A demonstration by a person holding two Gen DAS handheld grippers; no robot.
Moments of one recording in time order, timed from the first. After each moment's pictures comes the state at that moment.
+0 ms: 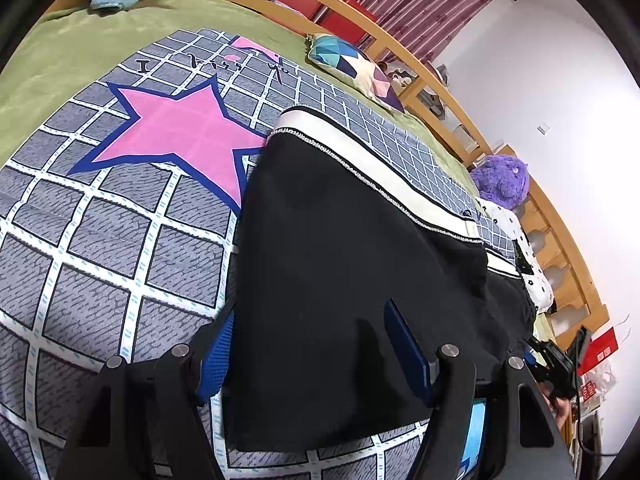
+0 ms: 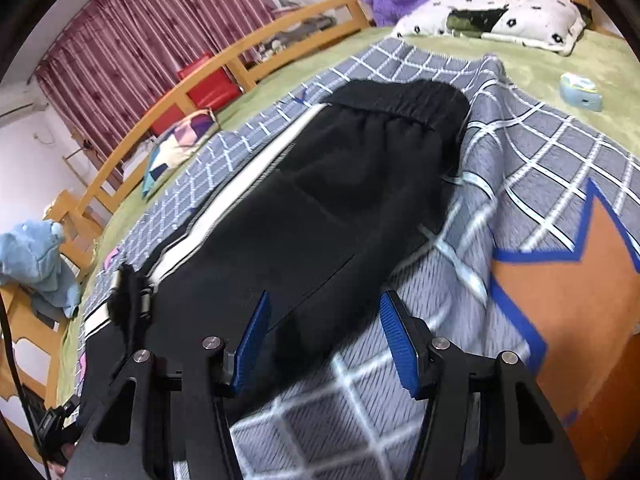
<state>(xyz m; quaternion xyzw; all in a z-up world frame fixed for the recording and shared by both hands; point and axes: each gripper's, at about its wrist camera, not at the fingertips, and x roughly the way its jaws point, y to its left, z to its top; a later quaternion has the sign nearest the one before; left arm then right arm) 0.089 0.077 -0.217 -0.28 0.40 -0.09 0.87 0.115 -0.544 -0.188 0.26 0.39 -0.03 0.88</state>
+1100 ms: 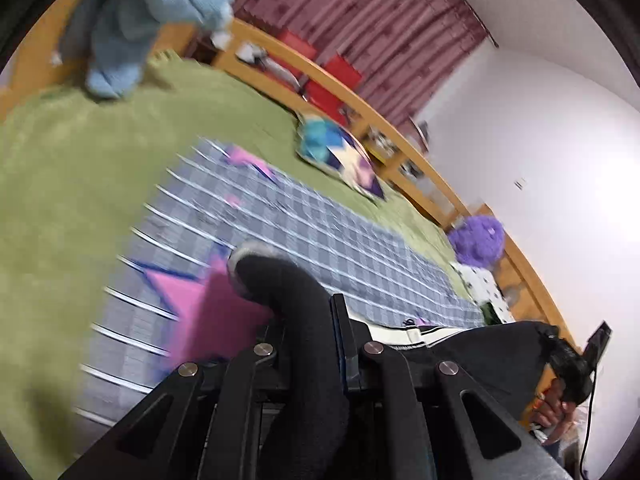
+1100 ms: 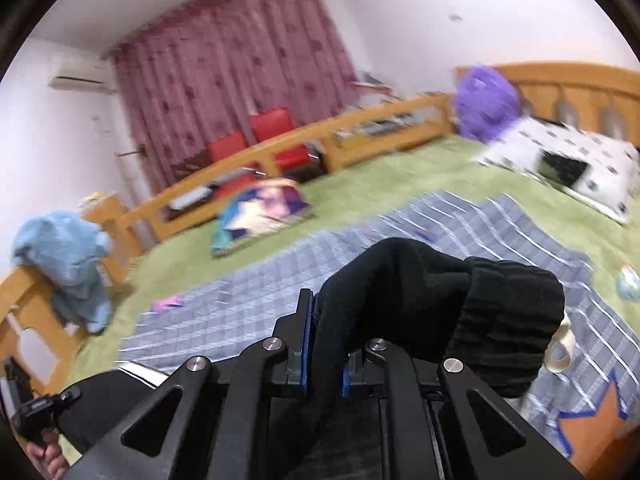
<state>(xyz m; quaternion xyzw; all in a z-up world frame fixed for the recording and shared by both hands) 0.113 0.196 -0.096 -0.30 0.31 -0.09 0.90 0.170 -0.408 -0.004 0.15 0.24 0.03 0.96</state>
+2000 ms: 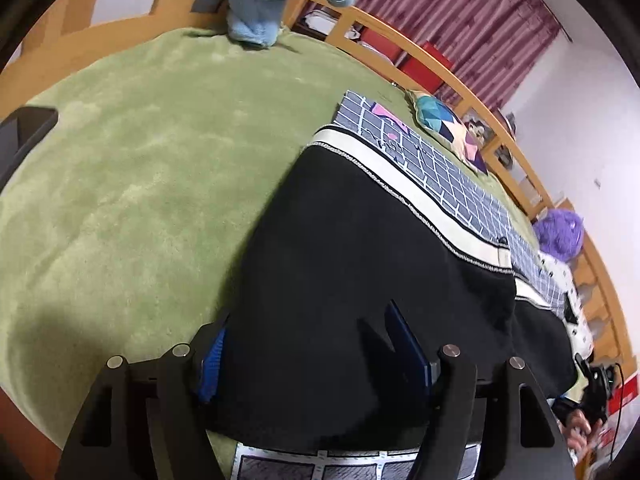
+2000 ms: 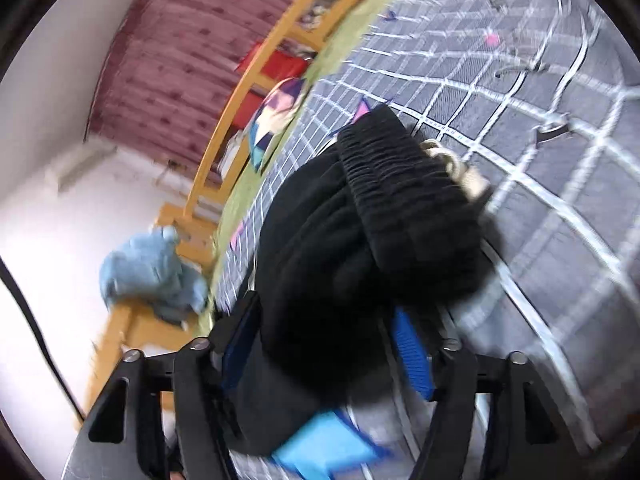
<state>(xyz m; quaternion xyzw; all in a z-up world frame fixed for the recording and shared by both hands) 0.006 0.245 -0.206 -0.30 0.38 0.05 0.87 0.096 -0.436 -0.205 0.47 0.37 0.13 0.79</state>
